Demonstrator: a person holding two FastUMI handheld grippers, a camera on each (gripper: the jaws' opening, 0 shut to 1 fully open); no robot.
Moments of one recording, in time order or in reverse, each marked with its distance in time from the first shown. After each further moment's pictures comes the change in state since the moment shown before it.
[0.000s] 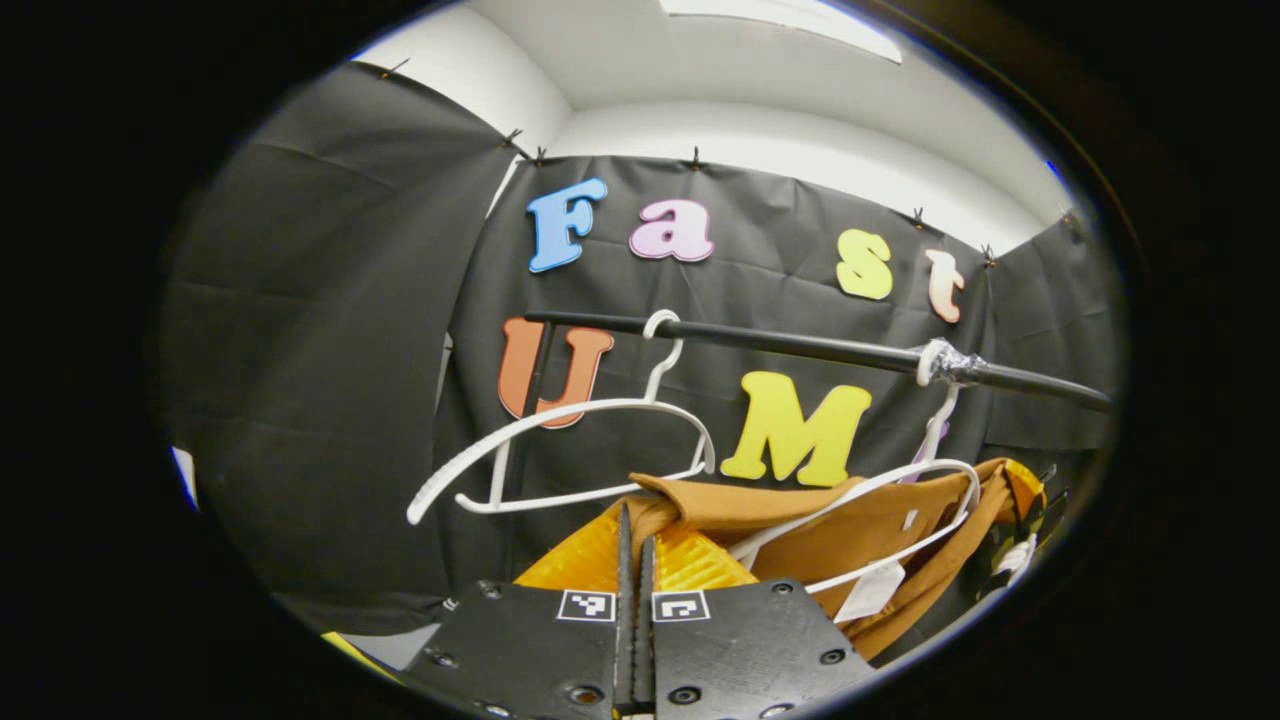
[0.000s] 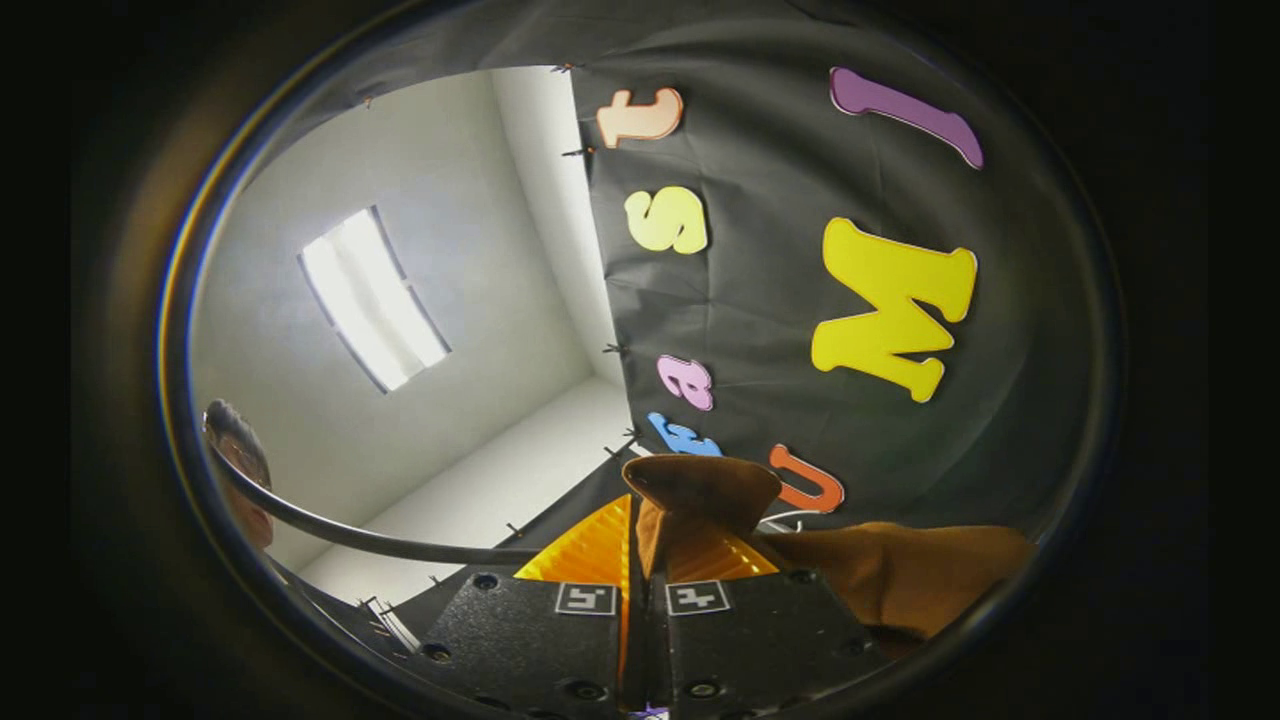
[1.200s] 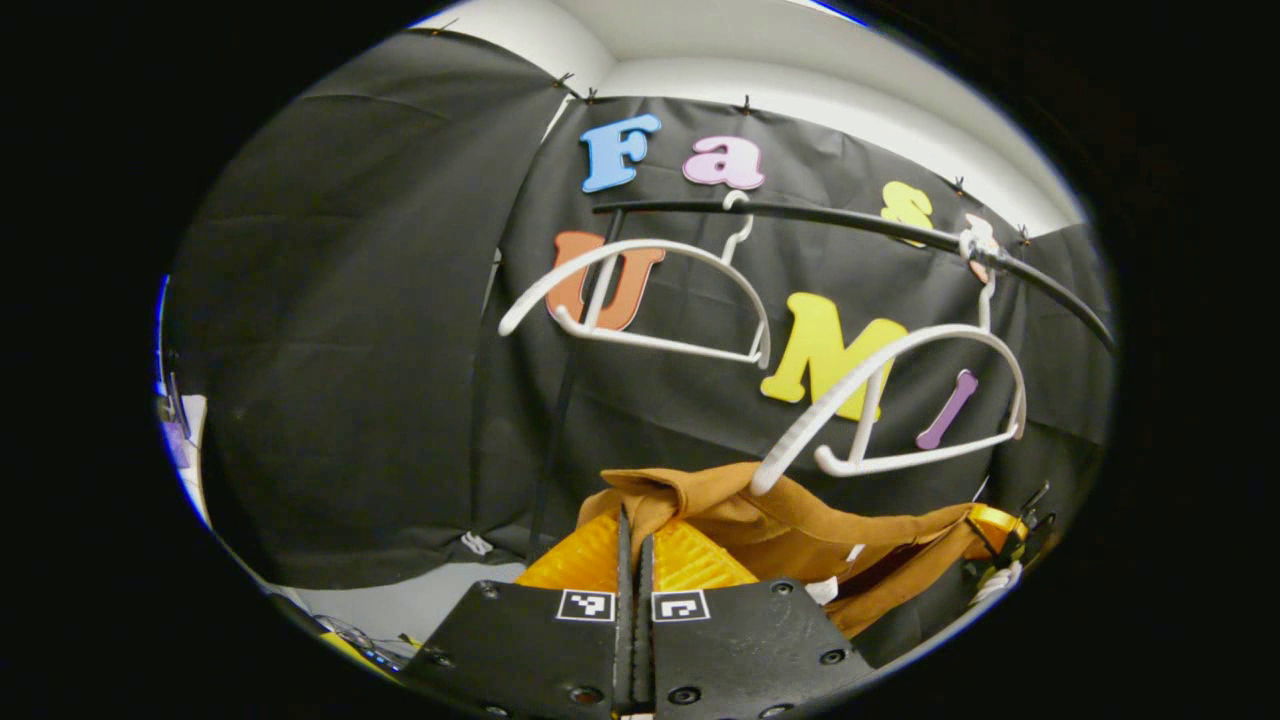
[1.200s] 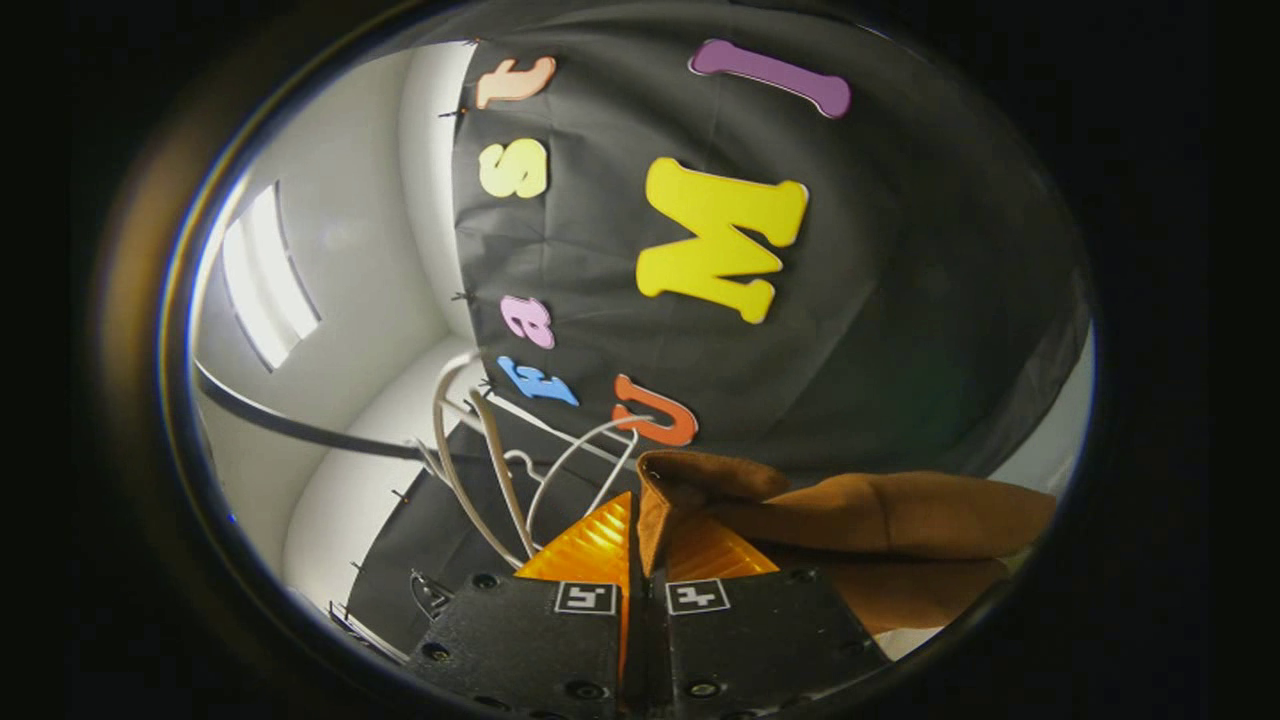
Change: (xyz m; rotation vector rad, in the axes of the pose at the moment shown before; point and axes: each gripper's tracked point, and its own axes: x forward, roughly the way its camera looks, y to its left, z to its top) left arm -0.051 0.052 -0.117 -0.078 0.227 0.116; right arm -0.085 -0.102 -0.126 0.089 0.148 -0.439
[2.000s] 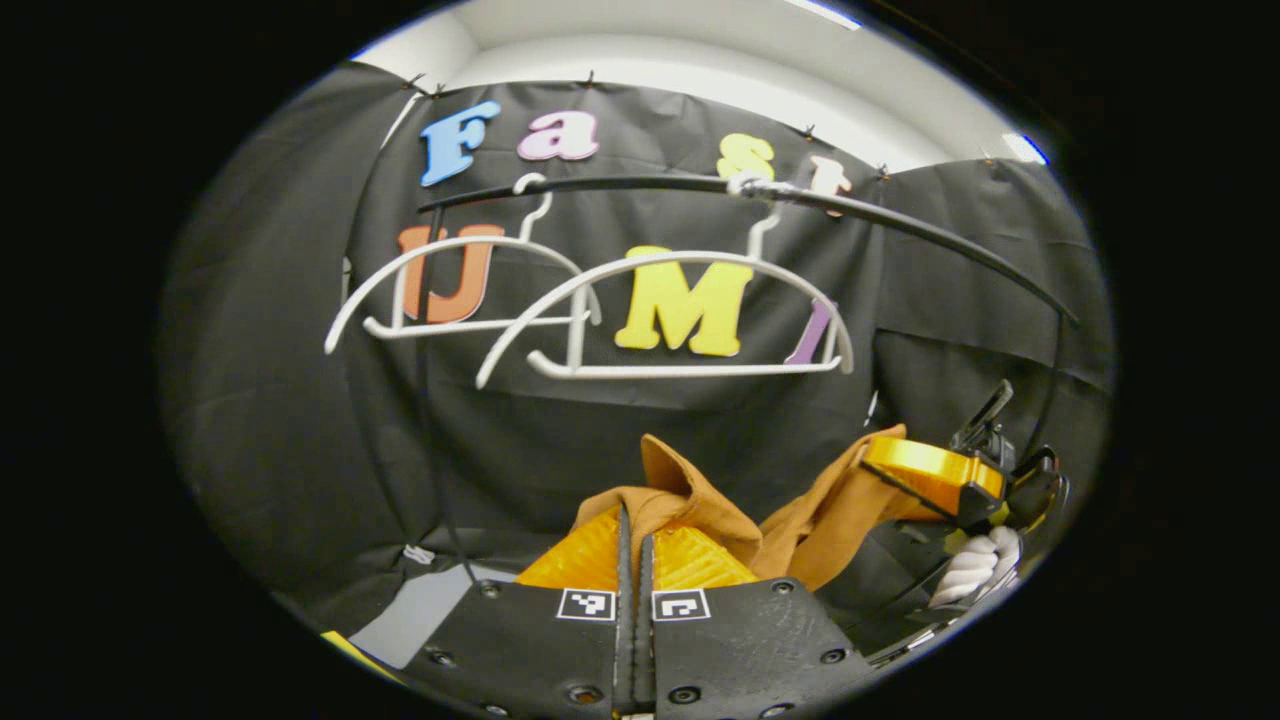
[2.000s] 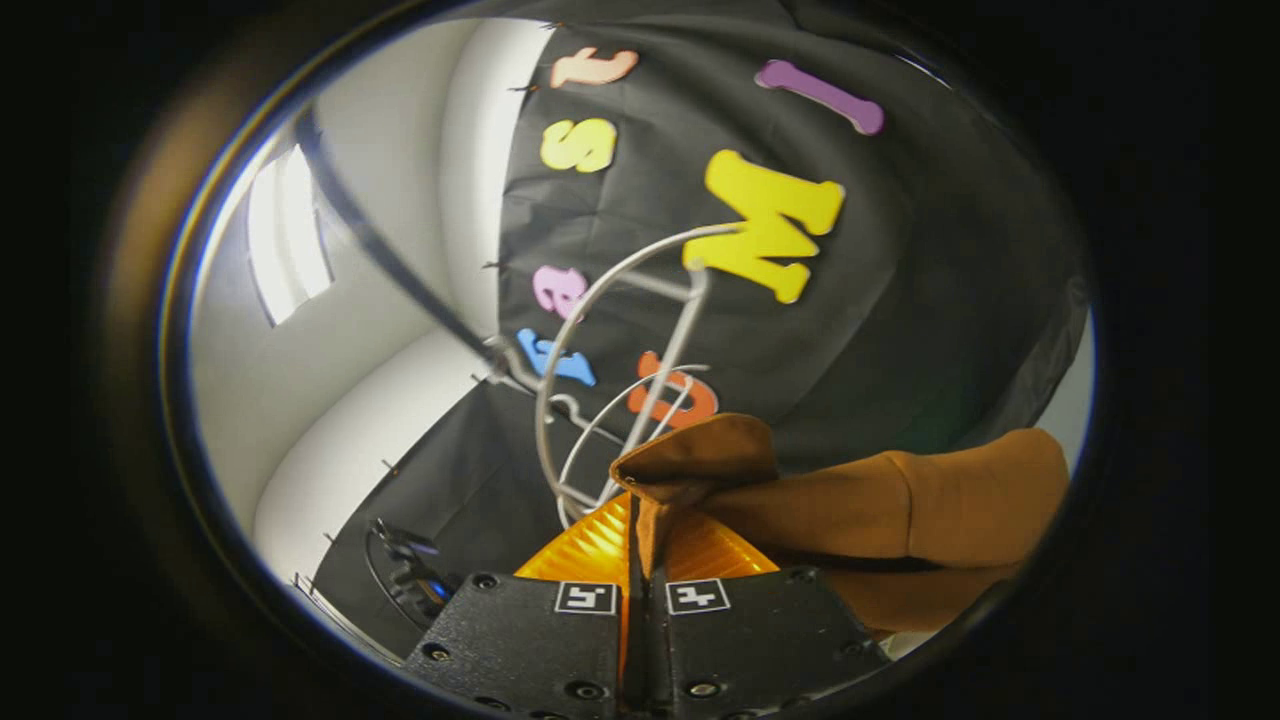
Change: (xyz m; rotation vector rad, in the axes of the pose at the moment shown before) left arm -0.067 -0.117 -0.005 0.229 0.081 -0.419; right arm 0.000 0.128 -0.141 -0.155 -0.027 0.040
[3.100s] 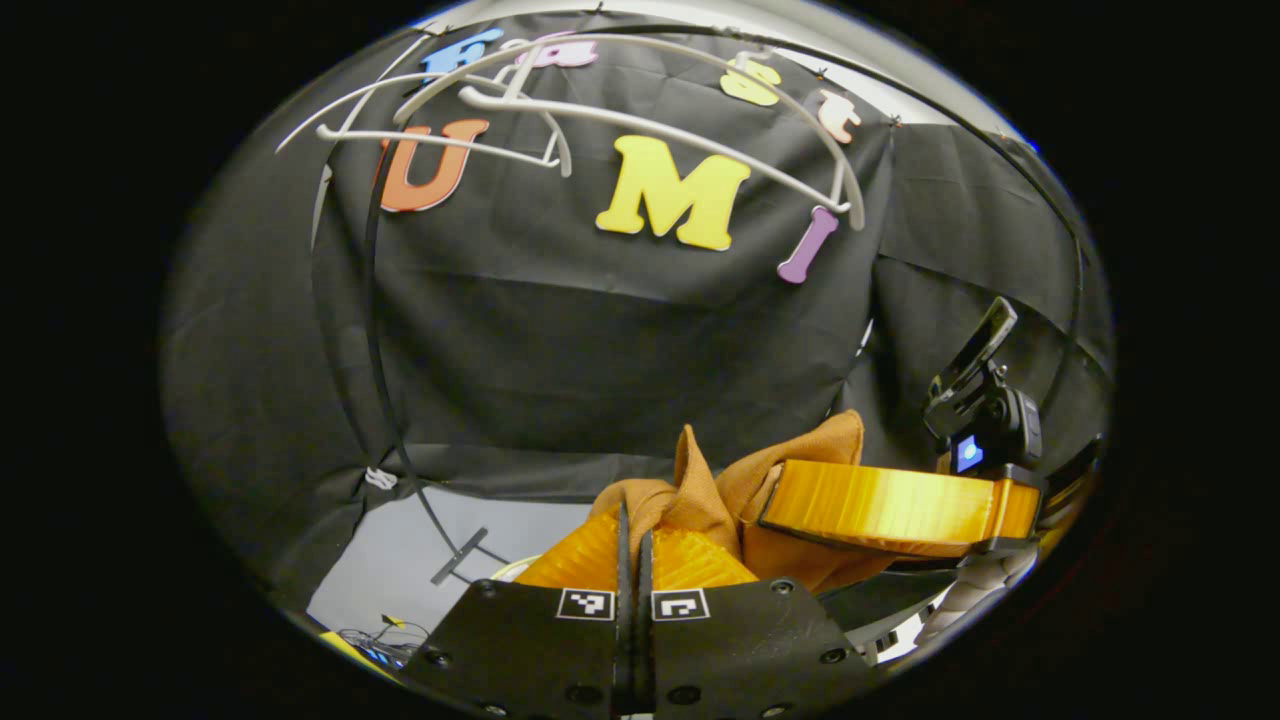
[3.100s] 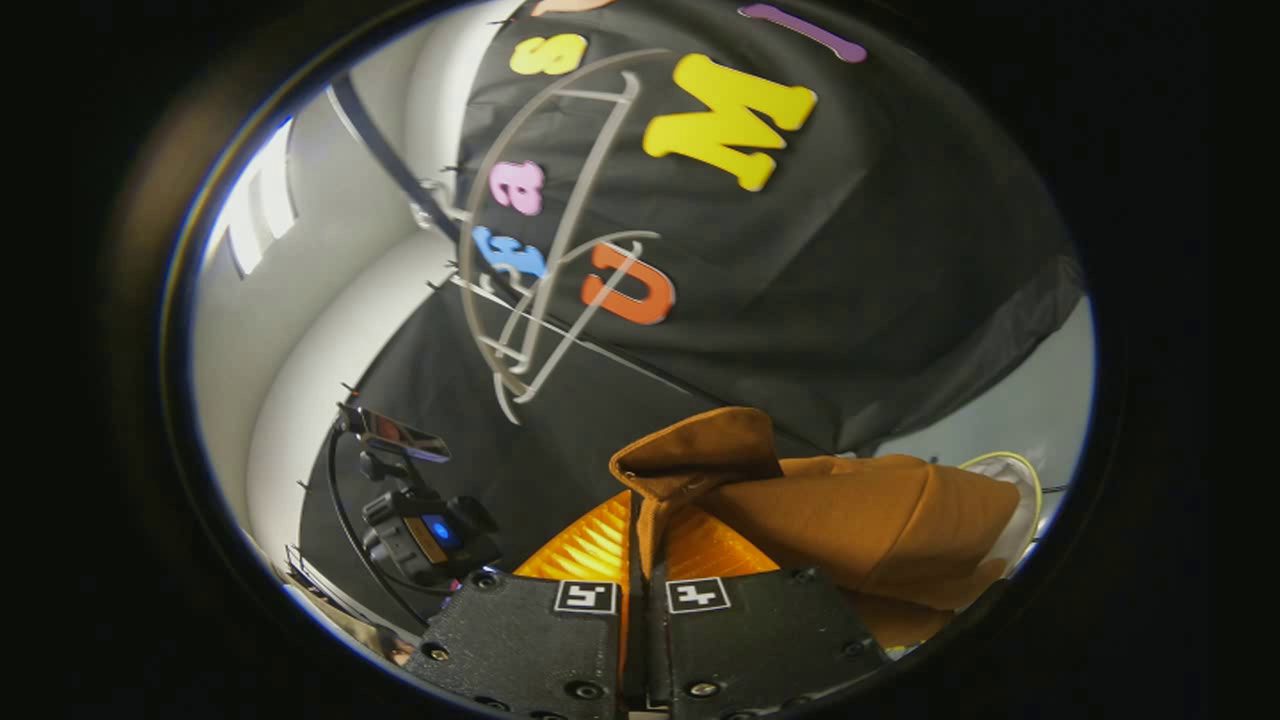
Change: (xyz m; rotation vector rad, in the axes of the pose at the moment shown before) left arm 0.050 -0.020 -0.167 -0.100 0.272 -0.001; right arm -0.003 -0.114 -0.118 0.043 0.313 -0.211
